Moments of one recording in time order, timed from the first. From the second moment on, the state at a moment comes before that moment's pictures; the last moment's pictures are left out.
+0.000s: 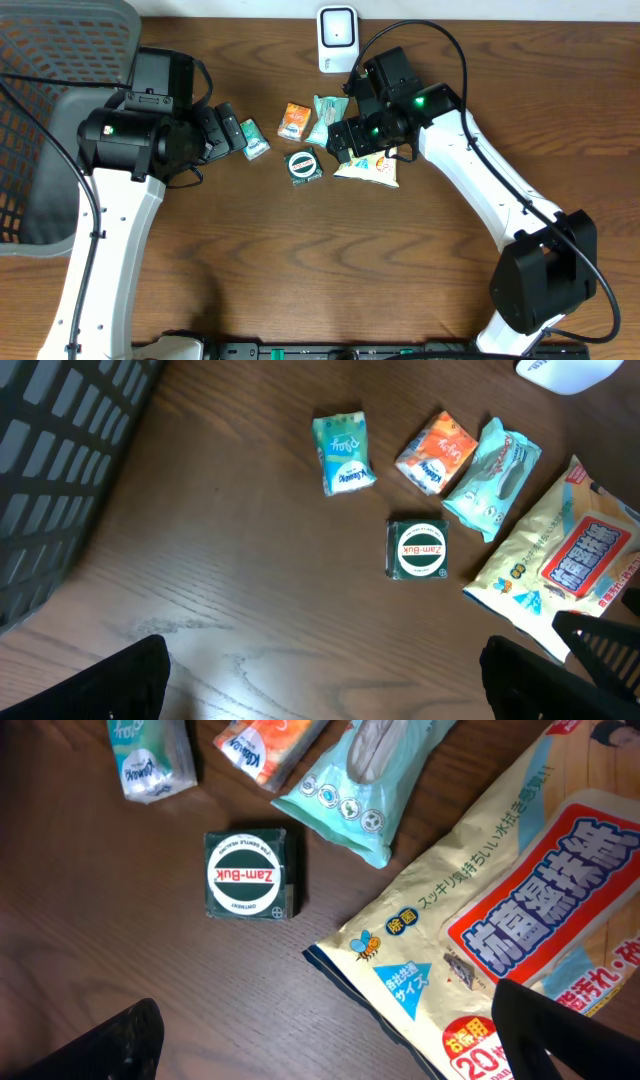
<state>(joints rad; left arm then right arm) -0.14 1.43 1.57 -1.27 -0.01 -0.54 0.45 1.85 1.57 -0.87 -0.25 0.16</state>
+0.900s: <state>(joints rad) -0.14 1.43 1.57 -1.27 -0.01 -0.54 0.25 1.85 1.57 -0.79 -0.24 0.21</state>
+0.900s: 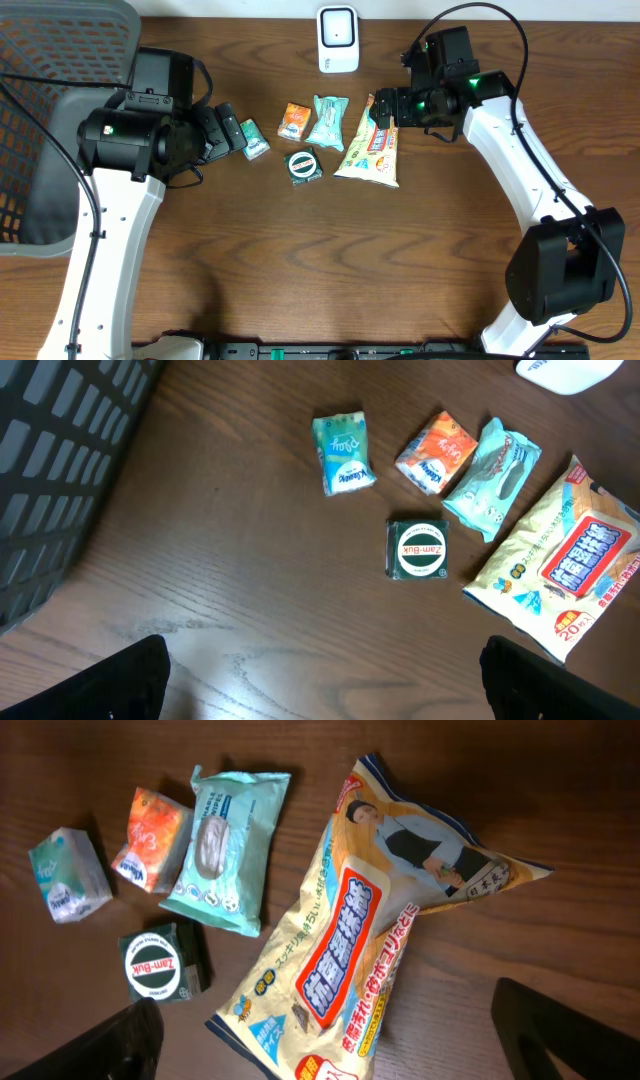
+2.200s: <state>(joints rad) -0.14 1.43 1.57 -1.27 -0.01 -0.54 0.28 1.95 1.20 -0.37 -0.32 0.43</state>
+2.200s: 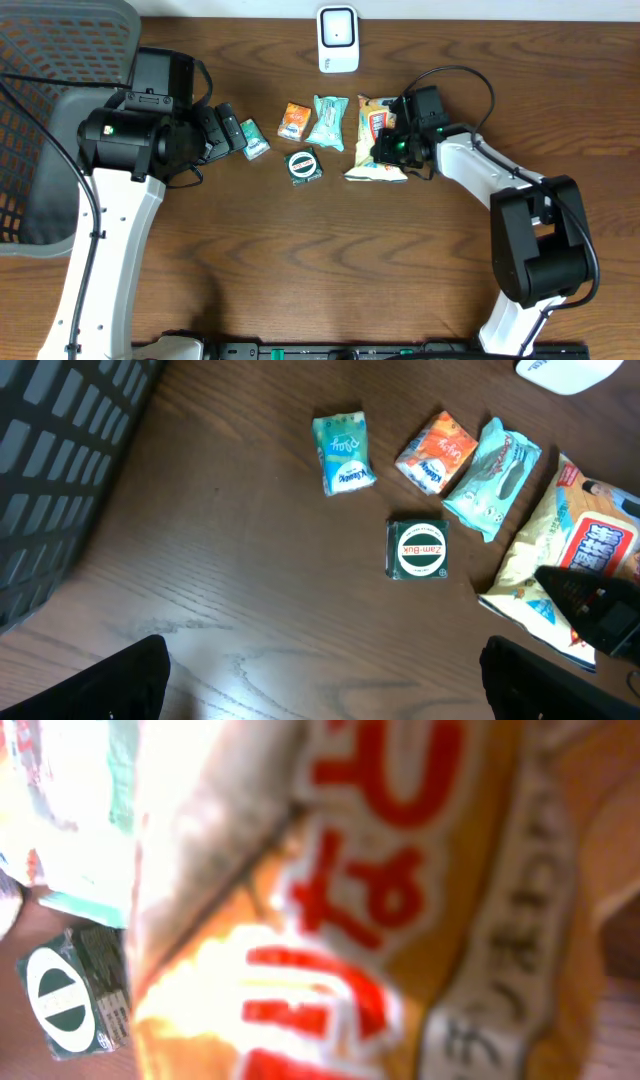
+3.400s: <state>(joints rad) -0.14 1.43 1.57 -1.27 -0.01 -0.54 0.51 1.95 1.32 -0.73 0.80 0.08</state>
